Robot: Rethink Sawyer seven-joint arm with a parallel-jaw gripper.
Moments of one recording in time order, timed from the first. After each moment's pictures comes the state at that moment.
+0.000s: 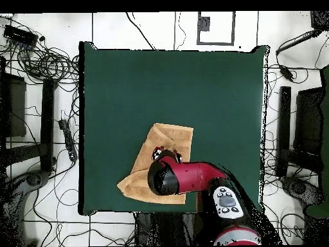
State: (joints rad) arm -0.24 -0.59 0.03 1.91 -0.40 0.05 2.19
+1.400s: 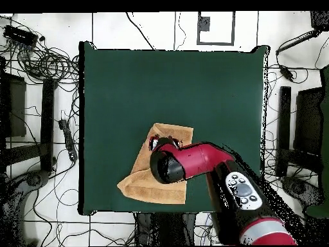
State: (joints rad) arm -0.43 -0.64 0.32 1.86 -0.62 0.20 2.18
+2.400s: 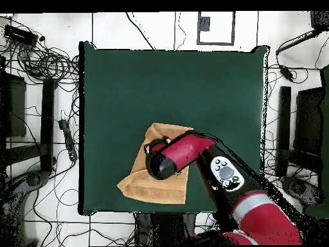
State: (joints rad) arm -0.44 -0.52 0.47 1.78 -0.94 0.32 1.99
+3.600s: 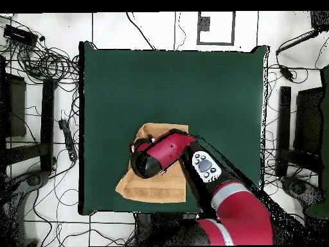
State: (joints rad) arm -0.34 -0.47 0.43 1.75 -0.86 0.25 1.99
